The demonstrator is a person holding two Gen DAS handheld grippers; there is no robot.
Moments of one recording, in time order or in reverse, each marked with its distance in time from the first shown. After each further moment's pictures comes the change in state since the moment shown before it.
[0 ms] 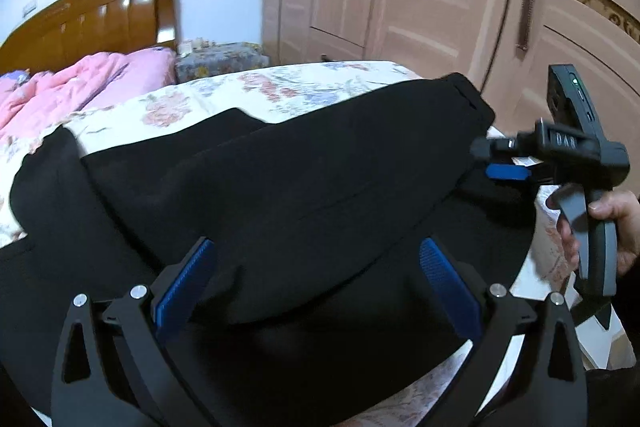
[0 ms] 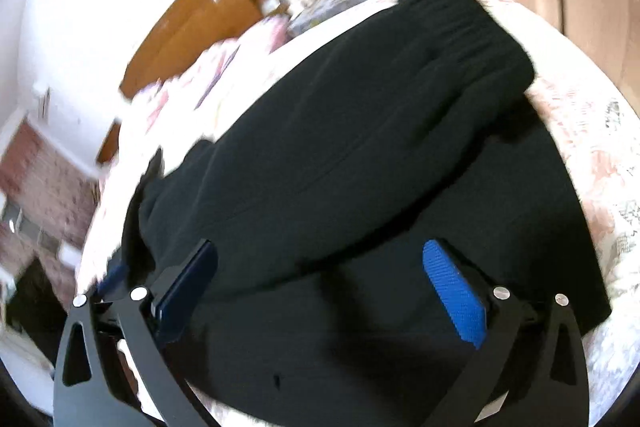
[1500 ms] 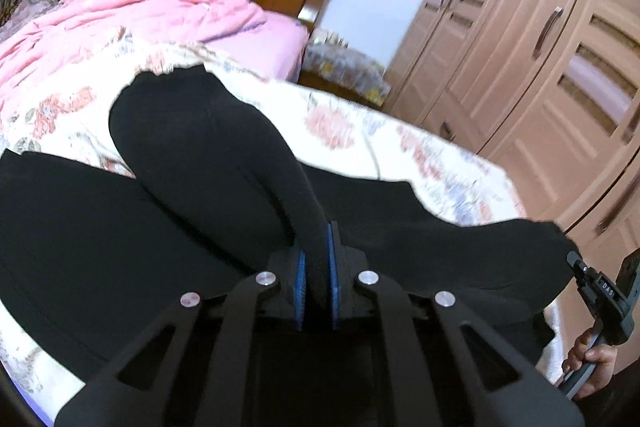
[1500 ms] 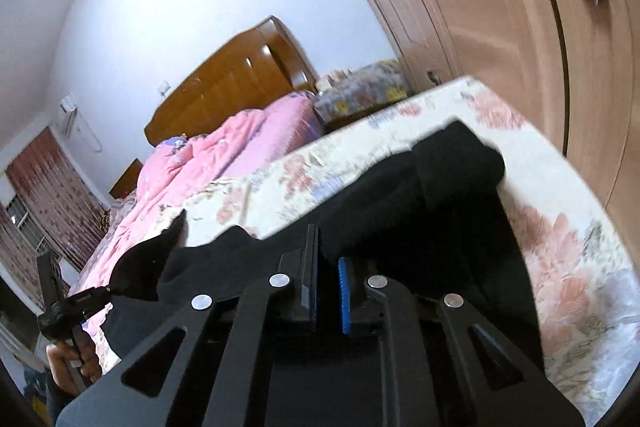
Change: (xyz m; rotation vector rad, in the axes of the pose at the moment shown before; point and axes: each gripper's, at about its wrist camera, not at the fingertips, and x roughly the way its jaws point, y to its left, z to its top) left arm -0.067 0.138 0.033 -0.513 -0.057 0.180; right arm -0.061 0.024 0.030 -0.151 -0.272 0.053
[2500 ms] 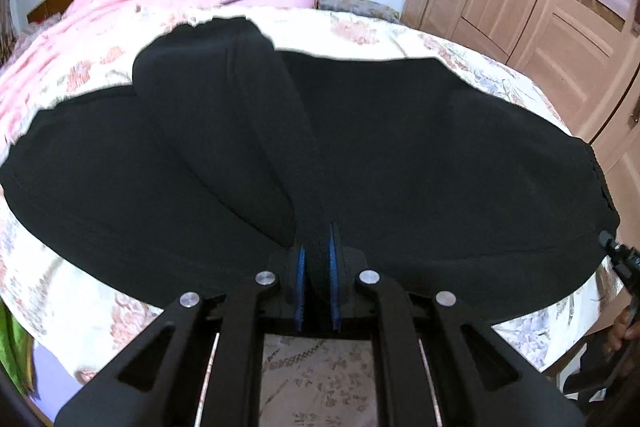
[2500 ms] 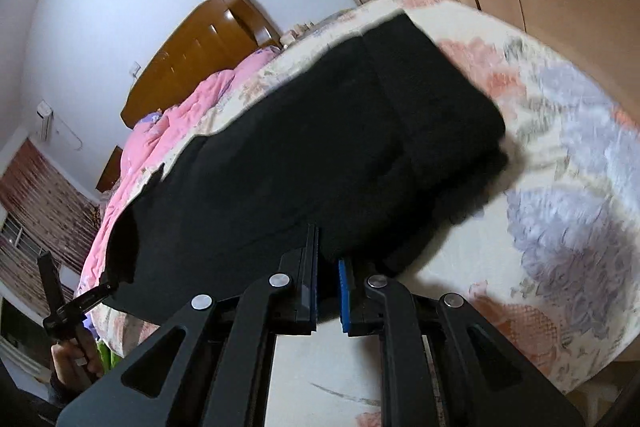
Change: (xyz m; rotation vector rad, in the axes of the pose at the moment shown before) left arm -0.013 0.009 -0.091 0.151 0.135 0.151; right arm -0.039 -0.042 -0.110 0.116 0.140 -0.067
